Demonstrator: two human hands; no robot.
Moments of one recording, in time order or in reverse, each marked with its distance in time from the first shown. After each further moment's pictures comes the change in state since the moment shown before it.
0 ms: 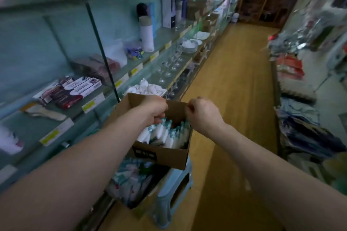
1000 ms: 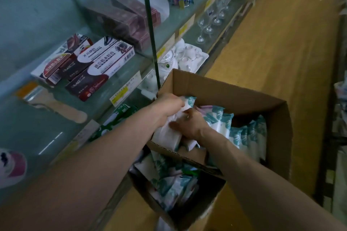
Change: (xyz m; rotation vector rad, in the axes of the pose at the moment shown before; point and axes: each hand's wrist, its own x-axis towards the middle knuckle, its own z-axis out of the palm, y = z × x) left_hand 0.174 -0.095 -0.088 0.079 -0.083 -0.290; right_hand 0.125 -0.095 0.238 0.522 -0.614 0.455
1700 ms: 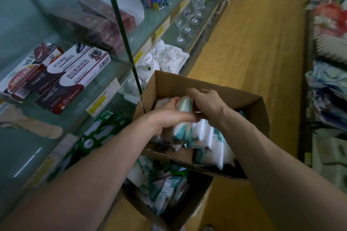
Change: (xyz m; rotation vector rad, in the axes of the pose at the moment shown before) left_hand 0.012 -0.008 0.027 0.091 -0.386 0.130; right_hand -0.014 -0.009 -0.081 0.508 0.184 0.086
